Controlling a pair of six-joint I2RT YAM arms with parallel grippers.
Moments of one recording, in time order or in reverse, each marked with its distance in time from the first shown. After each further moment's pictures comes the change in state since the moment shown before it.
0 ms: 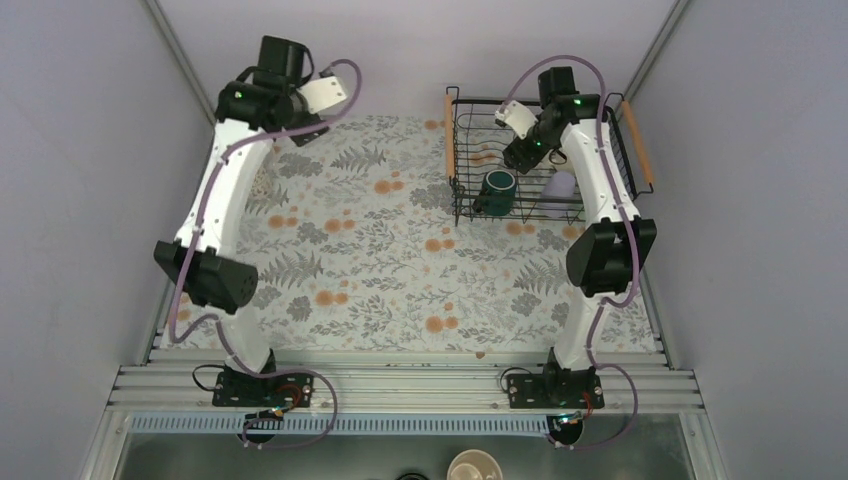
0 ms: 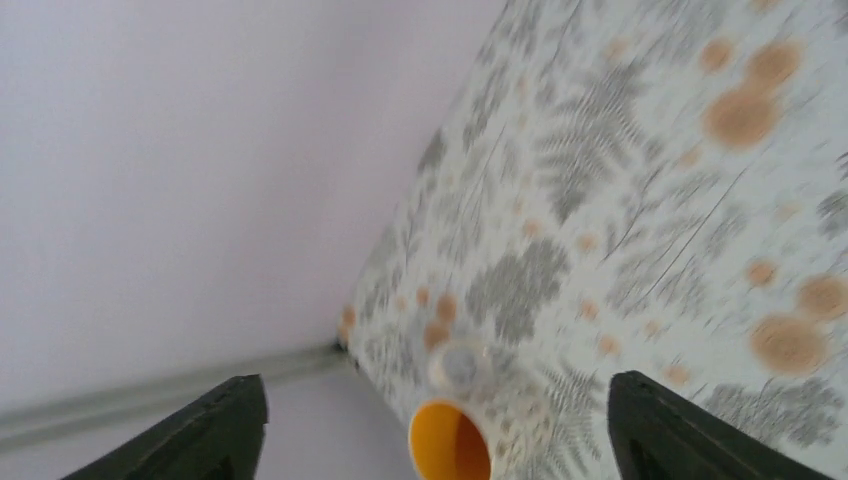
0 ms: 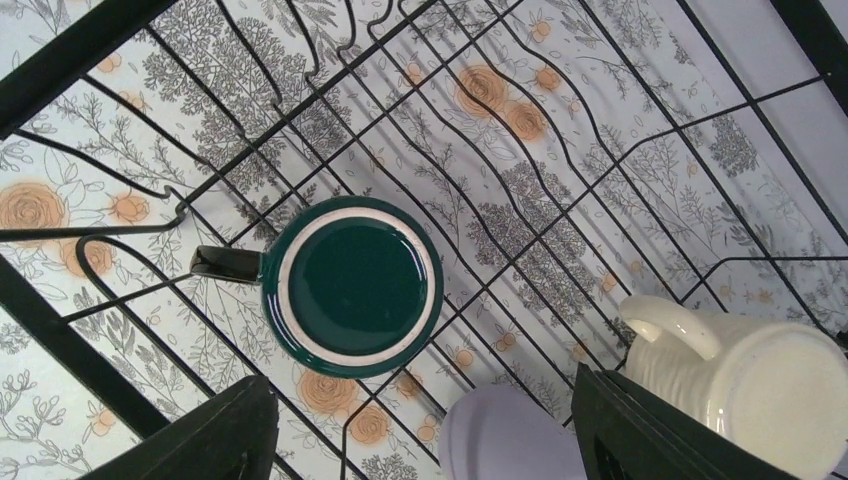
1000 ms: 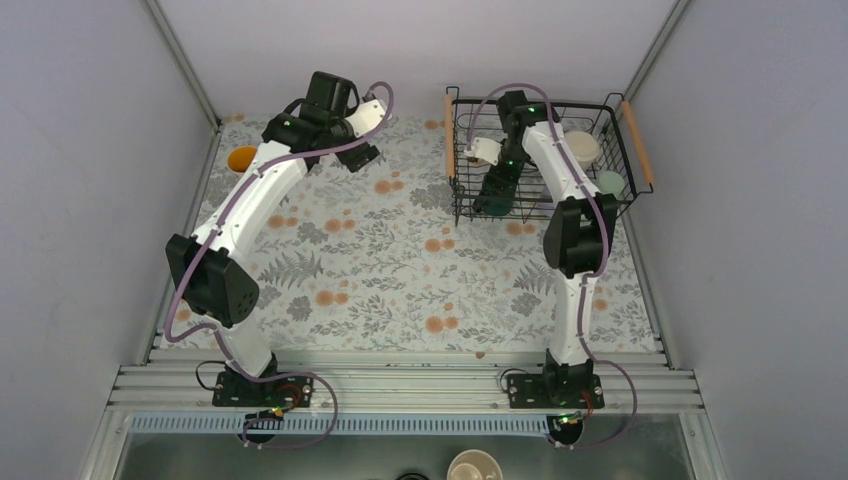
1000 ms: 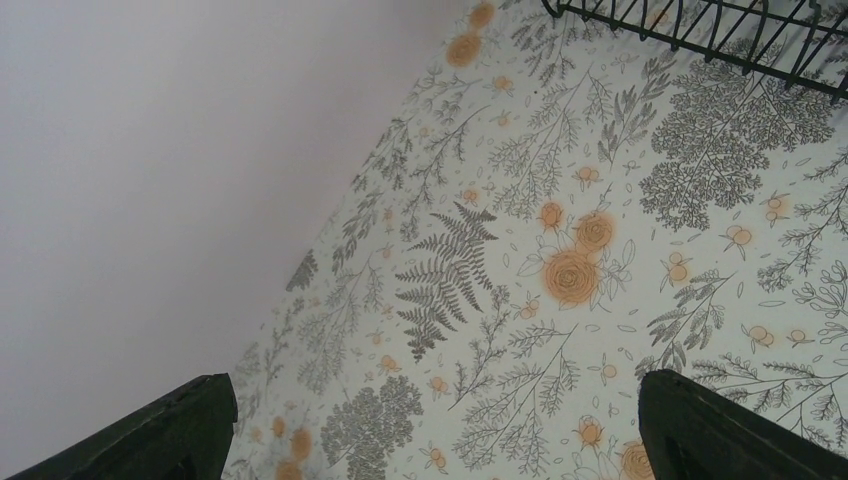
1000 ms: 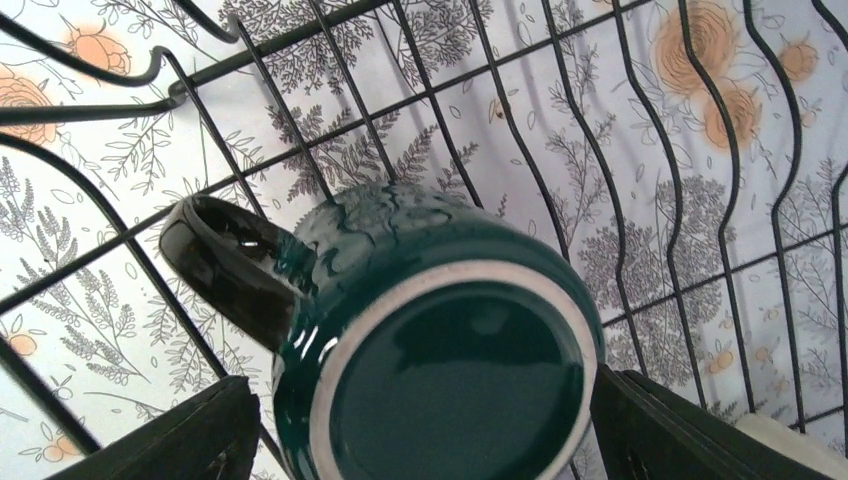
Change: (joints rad) left arm -0.216 -0.123 -0.390 0.353 0.129 -0.253; right arm 0.097 0.215 0.035 -0.079 0.122 -0.248
